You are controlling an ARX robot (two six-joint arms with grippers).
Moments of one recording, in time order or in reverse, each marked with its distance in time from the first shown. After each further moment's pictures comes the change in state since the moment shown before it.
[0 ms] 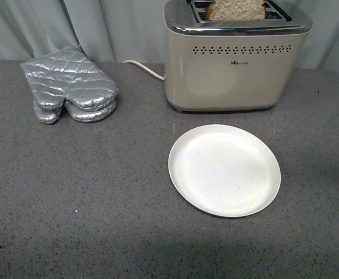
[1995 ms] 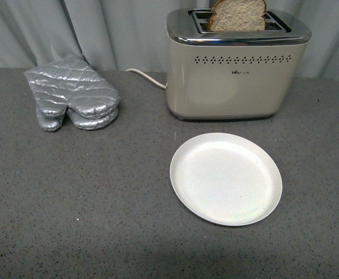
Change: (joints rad) left arm 0.000 0.000 0.000 0.000 0.000 0.000; right arm -0.163 -1.048 -0.393 -0.656 -0.162 -0.029
